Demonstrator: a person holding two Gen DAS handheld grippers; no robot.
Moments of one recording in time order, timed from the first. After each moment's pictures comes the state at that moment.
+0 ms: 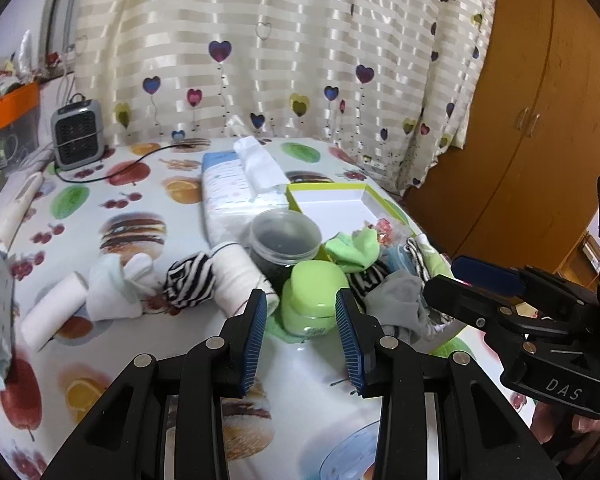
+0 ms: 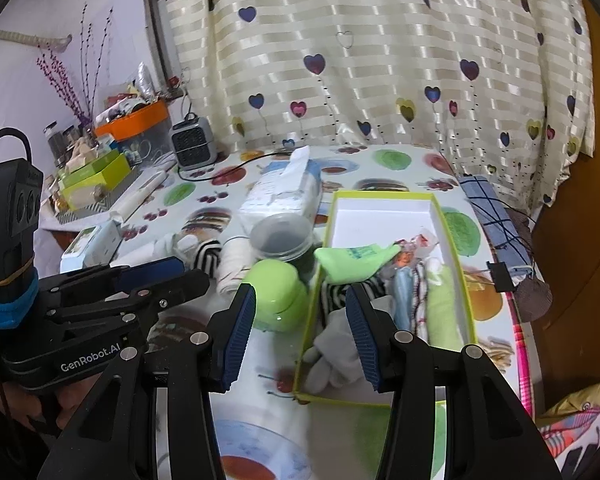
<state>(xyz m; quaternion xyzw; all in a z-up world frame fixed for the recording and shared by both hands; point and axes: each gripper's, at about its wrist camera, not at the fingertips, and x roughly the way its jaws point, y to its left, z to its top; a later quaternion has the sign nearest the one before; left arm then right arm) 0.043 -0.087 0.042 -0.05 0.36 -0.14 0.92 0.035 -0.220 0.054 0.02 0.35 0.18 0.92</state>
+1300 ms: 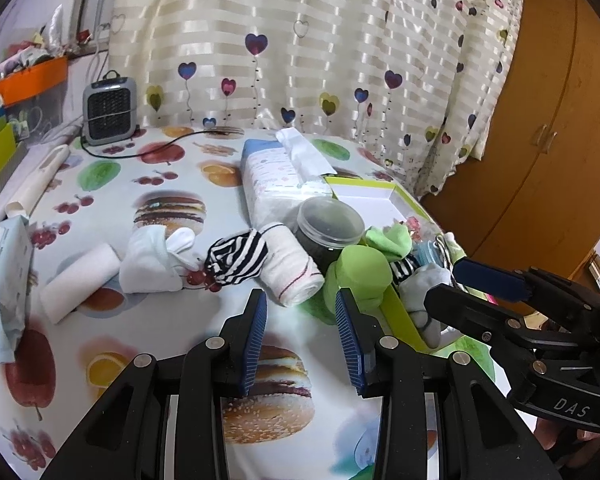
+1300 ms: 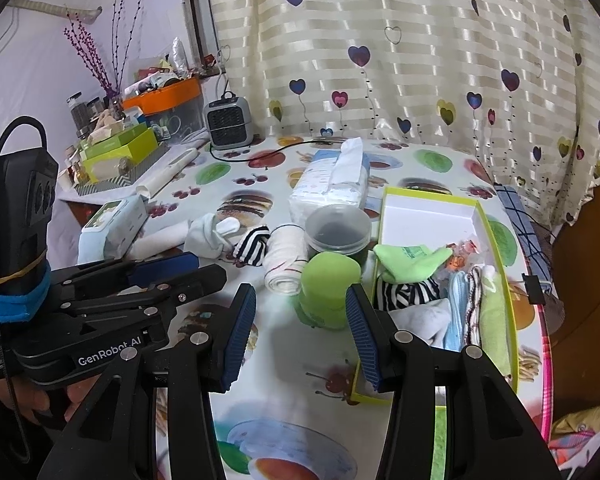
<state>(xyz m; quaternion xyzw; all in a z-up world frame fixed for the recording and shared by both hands) 0.034 -0.048 0.029 -0.08 0.37 -0.11 0.92 0.030 -0.173 0.053 -0.02 0.36 0.22 0.91</state>
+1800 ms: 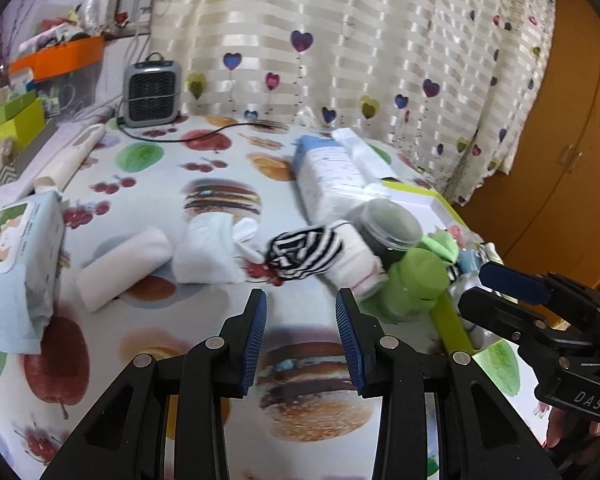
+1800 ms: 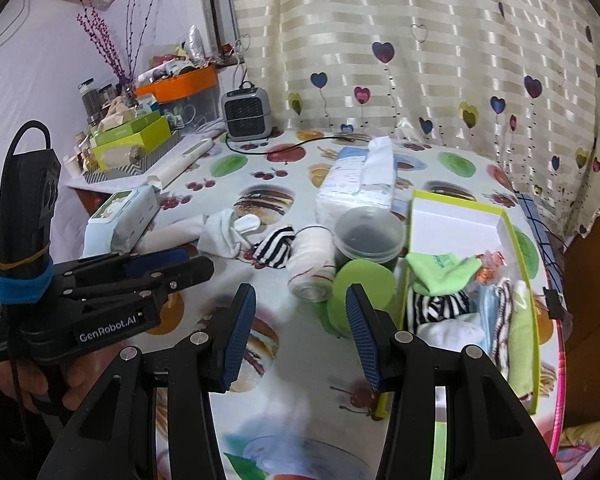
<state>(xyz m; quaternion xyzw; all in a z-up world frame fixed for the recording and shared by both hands) 0.038 -0.002 0.017 -0.11 0.37 -0.06 0.92 0.039 -0.145 0.047 -0.03 0.37 0.24 0.90</state>
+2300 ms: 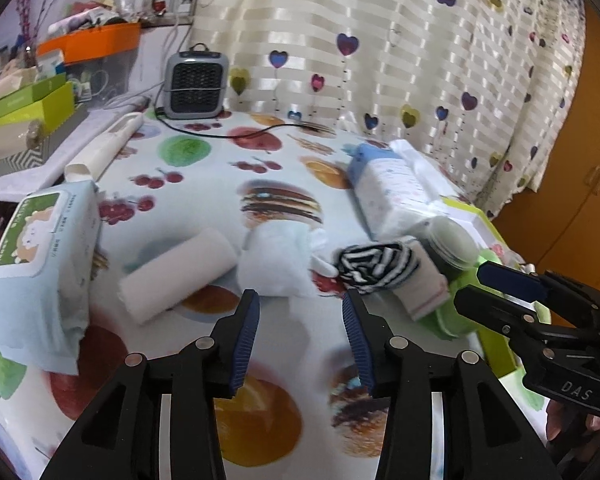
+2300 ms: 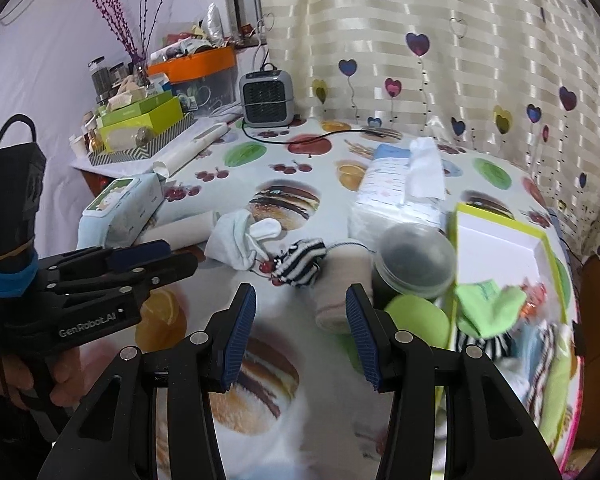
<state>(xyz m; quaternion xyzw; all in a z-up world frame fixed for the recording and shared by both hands) 0.054 0.046 0.004 -0.12 0.38 -0.01 0.92 0.076 -0.101 0.029 -0.06 0.38 0.27 0.88</state>
